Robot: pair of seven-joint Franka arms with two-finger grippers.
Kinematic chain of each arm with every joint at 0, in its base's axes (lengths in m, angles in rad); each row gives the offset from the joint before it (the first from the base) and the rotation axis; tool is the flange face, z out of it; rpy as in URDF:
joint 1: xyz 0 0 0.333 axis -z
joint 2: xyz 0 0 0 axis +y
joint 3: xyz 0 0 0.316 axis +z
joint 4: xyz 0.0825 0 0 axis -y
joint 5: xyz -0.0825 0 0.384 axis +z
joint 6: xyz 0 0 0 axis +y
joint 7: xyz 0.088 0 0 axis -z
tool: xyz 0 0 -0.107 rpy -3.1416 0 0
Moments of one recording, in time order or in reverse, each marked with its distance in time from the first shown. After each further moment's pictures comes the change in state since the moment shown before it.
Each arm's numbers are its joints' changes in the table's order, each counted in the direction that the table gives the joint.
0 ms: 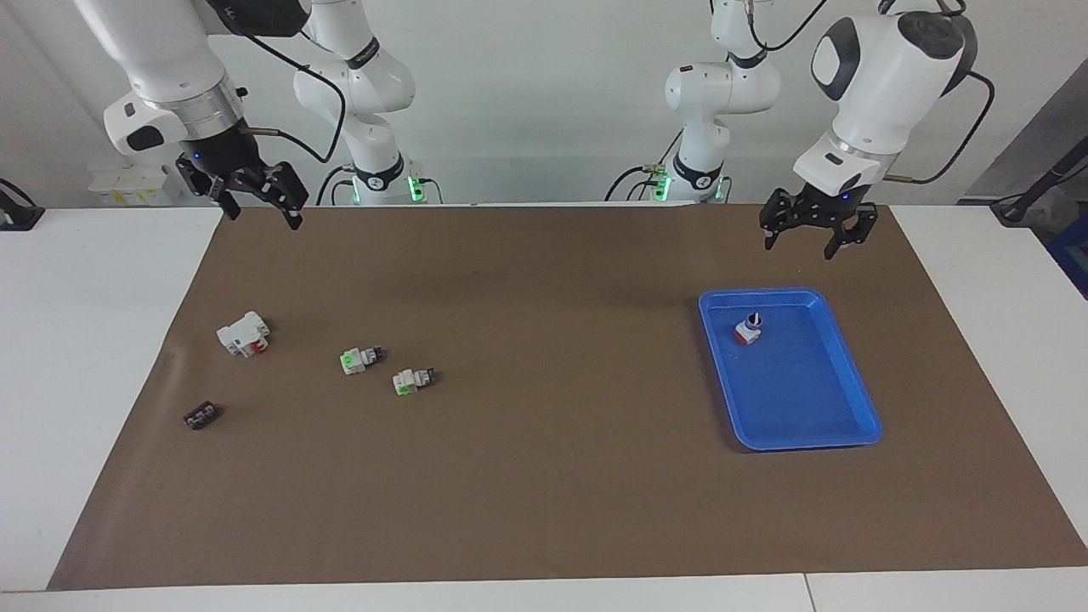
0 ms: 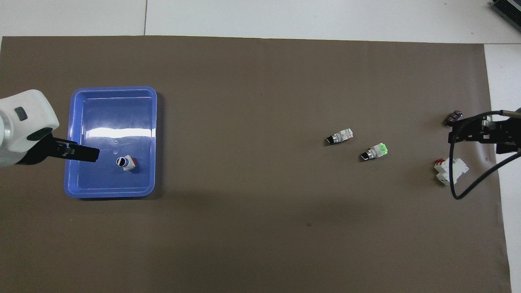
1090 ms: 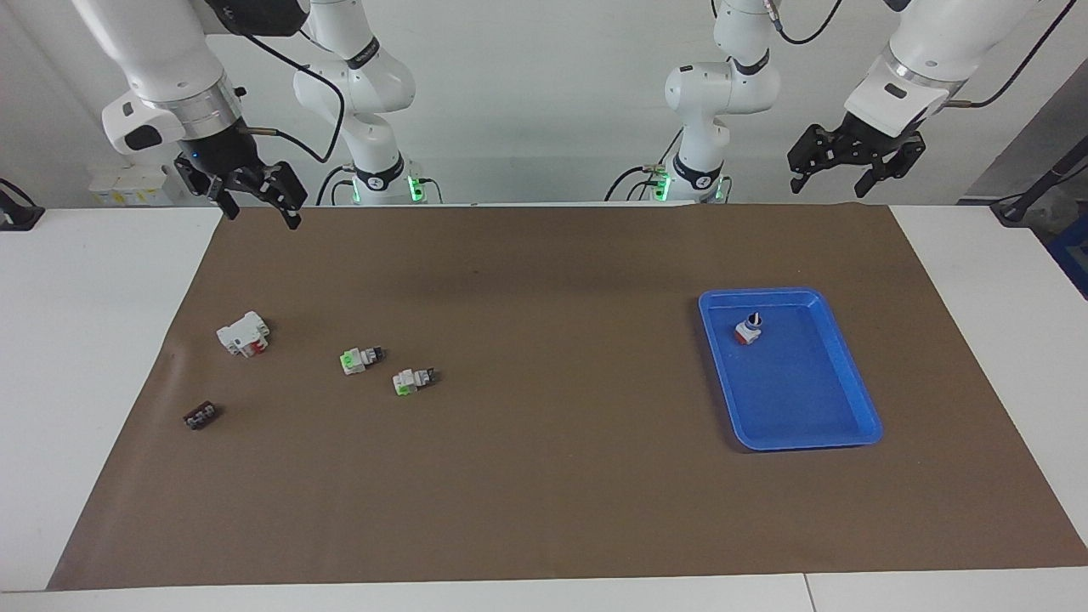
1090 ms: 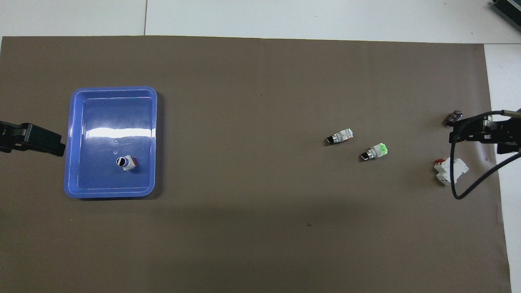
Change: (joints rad) left arm 0.005 0.145 0.004 0.442 0.000 0.460 -0.126; right arm 0.000 -0.001 -0.001 0.000 0.000 0.000 0.000
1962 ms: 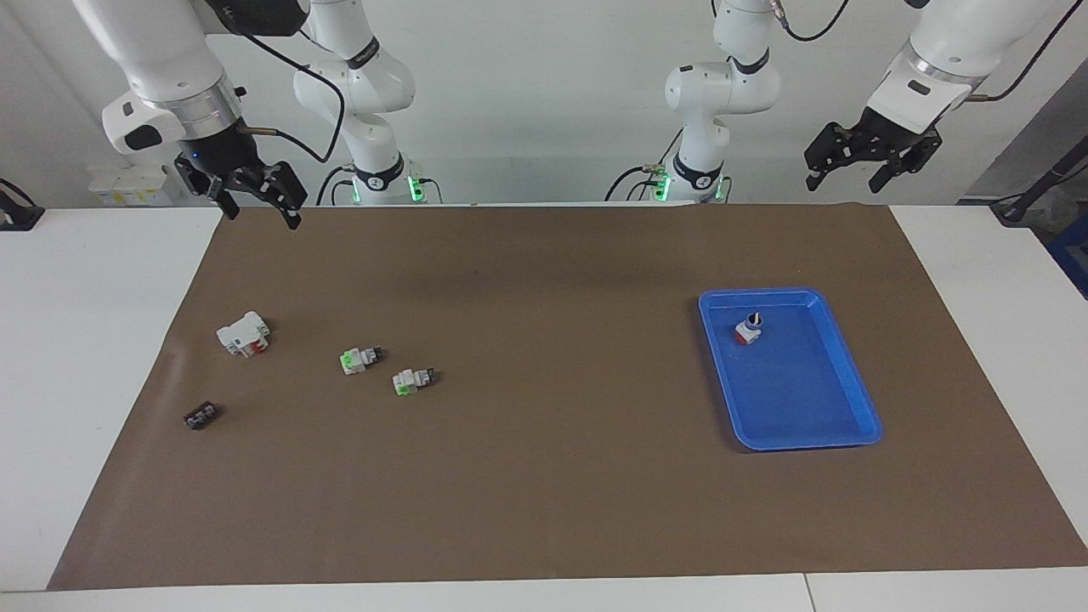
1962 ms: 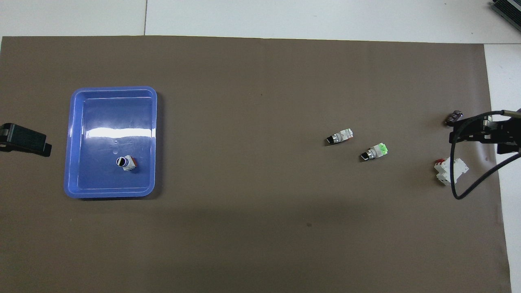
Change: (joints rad) left arm -0.001 -0.009 0.042 -0.011 0.000 -0.007 -0.002; right arm 0.000 0.000 0.000 0.000 0.000 0.000 0.000
